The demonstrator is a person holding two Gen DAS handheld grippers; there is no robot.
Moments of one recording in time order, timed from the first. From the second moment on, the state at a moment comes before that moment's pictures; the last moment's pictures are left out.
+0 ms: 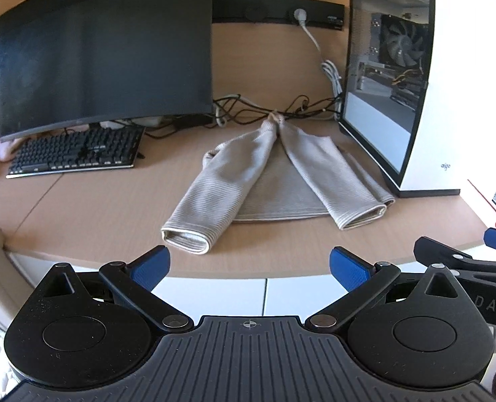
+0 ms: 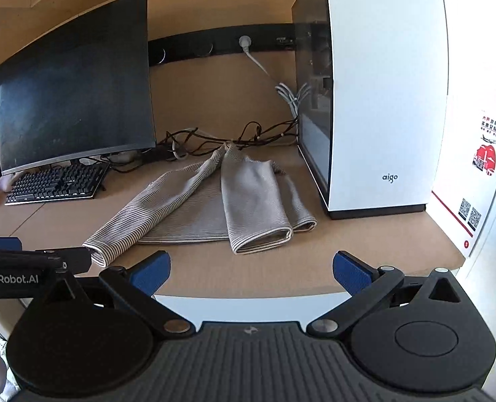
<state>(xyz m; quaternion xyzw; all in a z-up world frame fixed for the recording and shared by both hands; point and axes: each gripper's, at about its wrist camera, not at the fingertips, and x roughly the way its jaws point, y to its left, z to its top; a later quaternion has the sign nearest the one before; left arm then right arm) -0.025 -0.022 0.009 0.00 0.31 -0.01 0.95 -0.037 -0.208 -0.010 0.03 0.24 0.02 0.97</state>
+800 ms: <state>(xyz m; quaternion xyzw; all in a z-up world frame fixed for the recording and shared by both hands) -0.030 -0.012 0.008 -0.01 0.31 0.00 0.95 -0.026 -0.226 -0.007 0.02 0.26 0.06 0.96</state>
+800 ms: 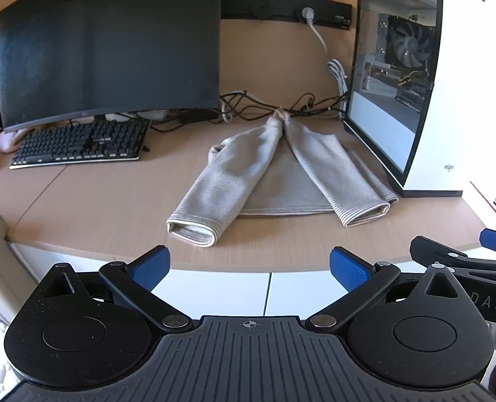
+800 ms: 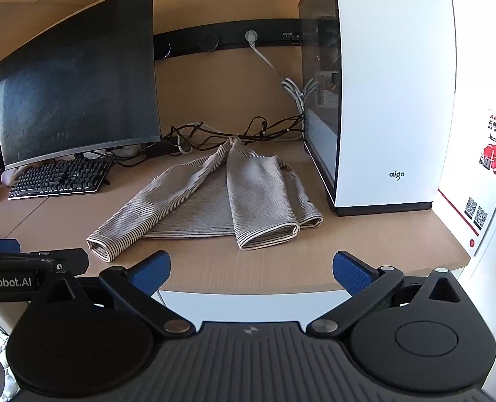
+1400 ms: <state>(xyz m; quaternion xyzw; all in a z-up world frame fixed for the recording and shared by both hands) -0.027 -0.008 0.004 -0.02 0.32 0.00 0.95 -0.021 -0.220 -0.008 0.02 0.27 0.07 0.96</state>
